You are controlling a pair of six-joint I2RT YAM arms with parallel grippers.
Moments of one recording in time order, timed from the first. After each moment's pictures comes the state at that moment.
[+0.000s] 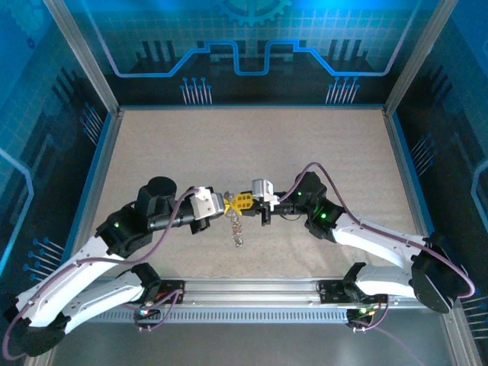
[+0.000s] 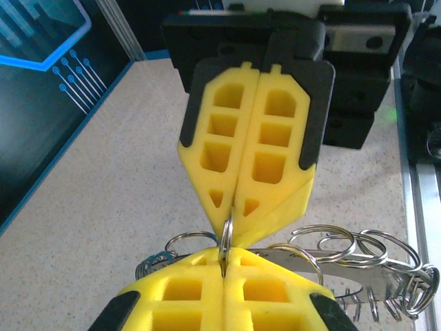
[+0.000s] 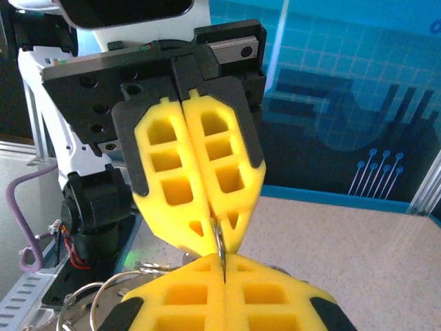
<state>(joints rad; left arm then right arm) -0.74 0.76 0.87 -0.53 0.30 0.45 0.81 1.19 0.70 0.43 -0.70 -0.21</state>
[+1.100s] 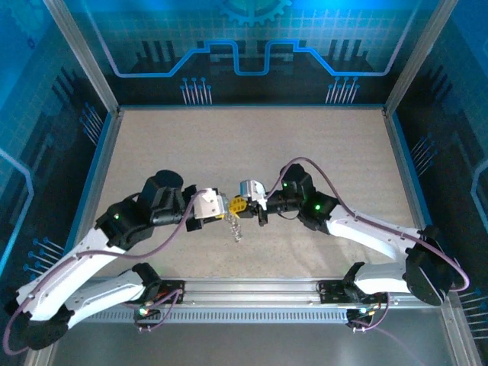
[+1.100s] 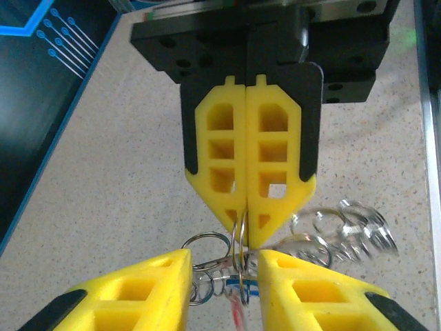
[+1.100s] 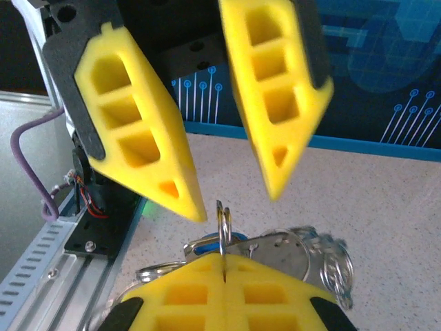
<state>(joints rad) -0.73 0.82 0.97 -0.70 0.23 0.59 0.82 1.26 0.78 0.22 -0.73 -0.29</state>
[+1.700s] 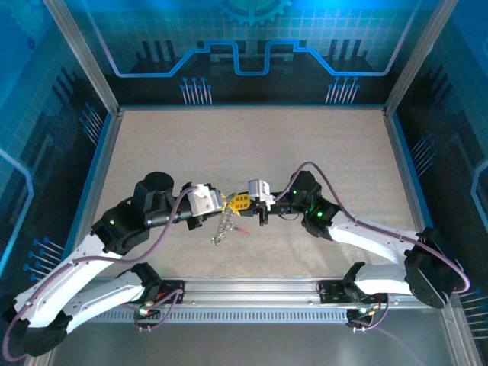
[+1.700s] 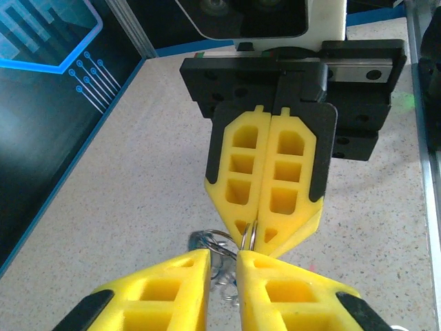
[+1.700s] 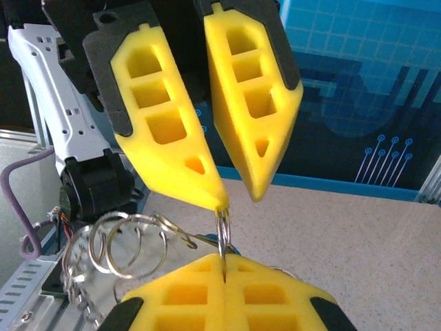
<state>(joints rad) -0.72 0.79 0.94 -0.59 0.29 0.51 0.81 1.24 0.69 0.48 -0.71 -0.21</state>
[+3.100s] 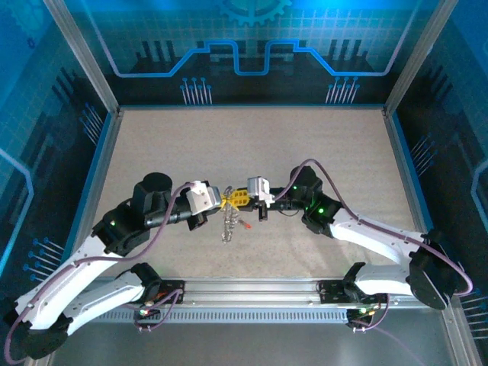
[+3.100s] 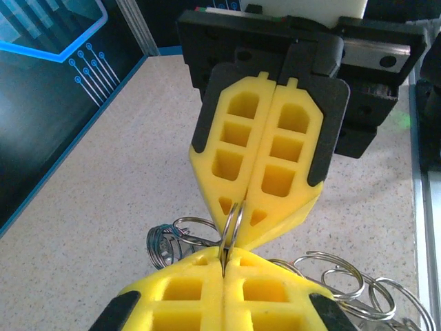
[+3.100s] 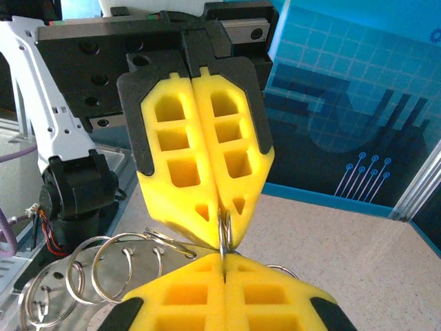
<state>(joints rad) -0.69 0.77 0.91 -0.55 0.31 0.44 0.81 1.22 0.77 0.38 -0.69 -0.31</state>
